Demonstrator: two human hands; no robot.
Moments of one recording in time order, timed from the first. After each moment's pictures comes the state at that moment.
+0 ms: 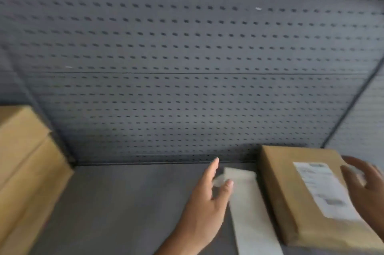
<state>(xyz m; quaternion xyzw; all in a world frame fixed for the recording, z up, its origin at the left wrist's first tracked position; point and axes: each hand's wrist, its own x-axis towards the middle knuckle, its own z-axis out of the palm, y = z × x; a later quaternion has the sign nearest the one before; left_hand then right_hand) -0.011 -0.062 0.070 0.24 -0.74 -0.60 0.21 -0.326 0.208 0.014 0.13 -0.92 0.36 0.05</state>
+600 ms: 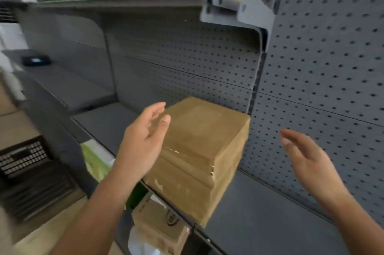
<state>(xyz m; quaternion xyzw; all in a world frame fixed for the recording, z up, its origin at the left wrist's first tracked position) 0.412 -0.258 0.203 0.50 -0.65 -0.25 0.52 0.087 -0.217 0.184 0.56 -0.66 0.47 -0.16</state>
